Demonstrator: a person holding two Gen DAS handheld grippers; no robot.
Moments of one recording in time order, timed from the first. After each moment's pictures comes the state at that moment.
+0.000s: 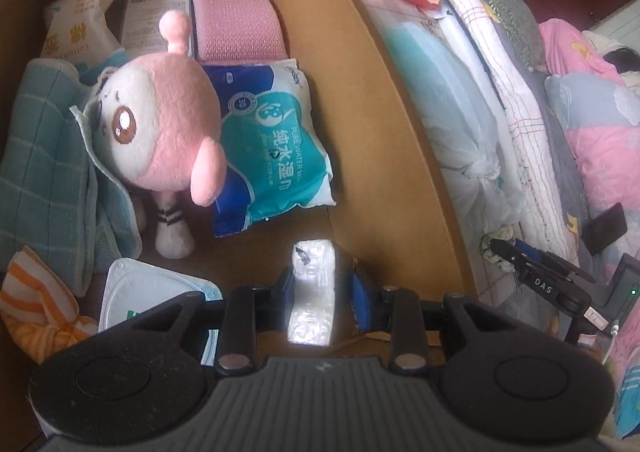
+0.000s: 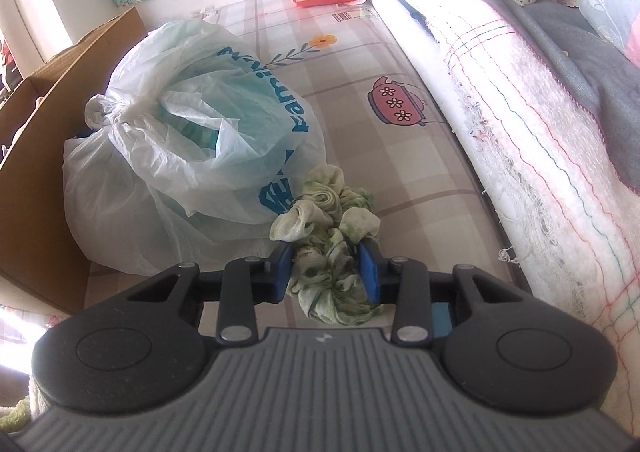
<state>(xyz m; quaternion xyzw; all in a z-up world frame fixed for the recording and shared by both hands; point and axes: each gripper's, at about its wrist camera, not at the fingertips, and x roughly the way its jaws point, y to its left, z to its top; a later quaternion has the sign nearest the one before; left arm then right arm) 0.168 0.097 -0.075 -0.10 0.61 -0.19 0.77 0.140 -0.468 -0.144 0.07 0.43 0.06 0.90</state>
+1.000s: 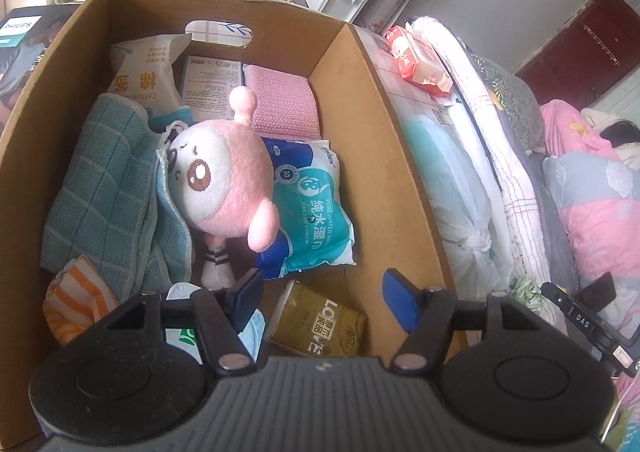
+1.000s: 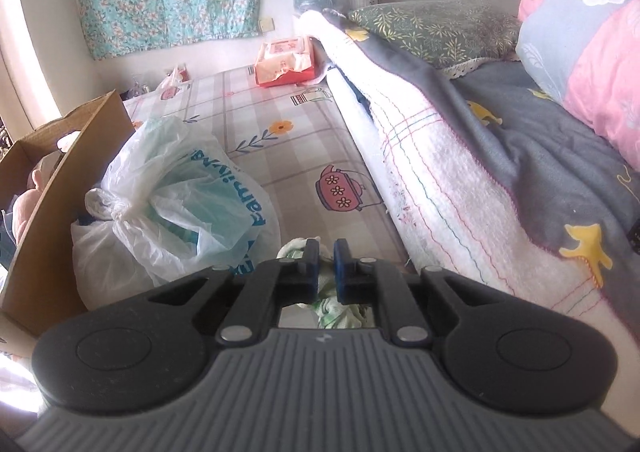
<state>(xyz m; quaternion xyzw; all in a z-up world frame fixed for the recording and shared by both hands) 0.146 0.137 -0.032 -0.17 0.51 -0.14 0.83 0.117 -0.503 -0.079 0.07 0.35 0.00 0.93</state>
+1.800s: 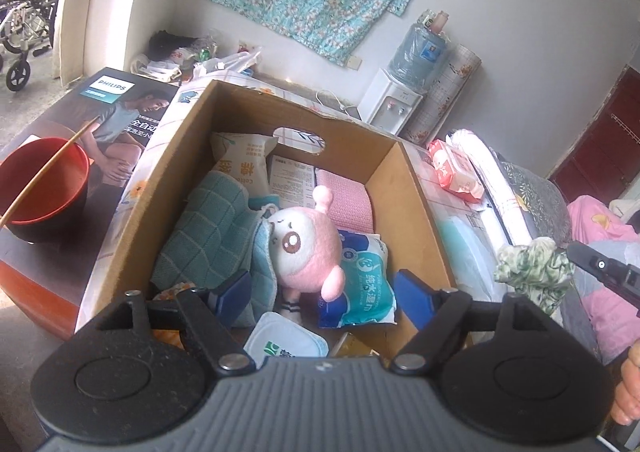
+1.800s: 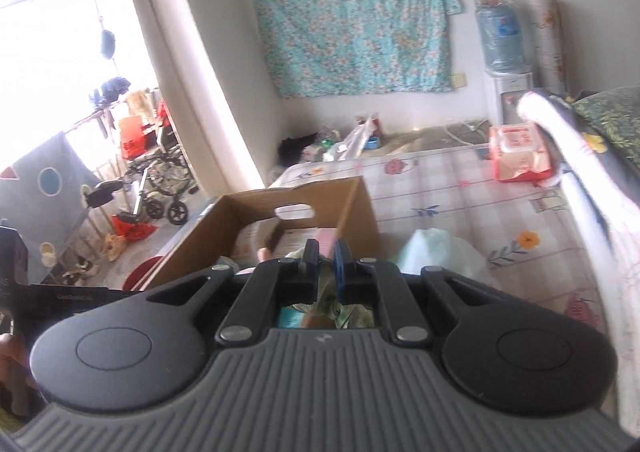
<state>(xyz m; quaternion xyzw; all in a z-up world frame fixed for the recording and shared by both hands) 0.075 0.180 0.013 -0.20 0.37 -0.03 0.91 0.161 -0.372 0.035 0.11 0.26 0.30 0.91</state>
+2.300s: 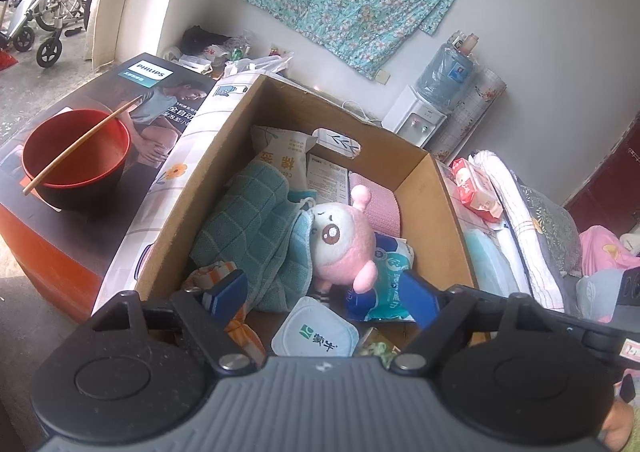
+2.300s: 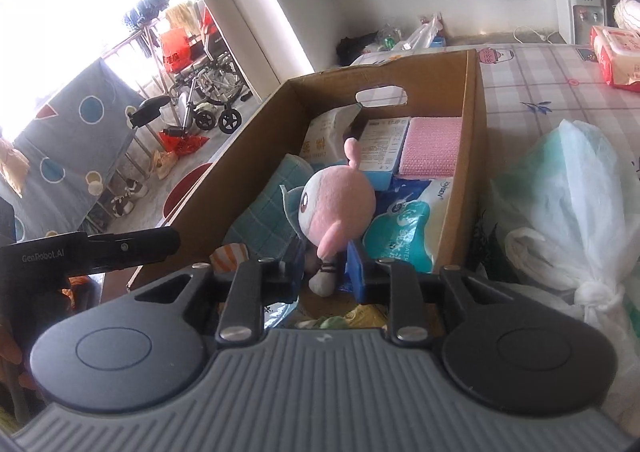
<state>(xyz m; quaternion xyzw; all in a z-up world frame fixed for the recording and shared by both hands) 0.054 0.202 -0.001 -0.23 0.36 0.00 0.90 0.171 -0.260 -0.016 0.09 0.39 0.36 0.84</state>
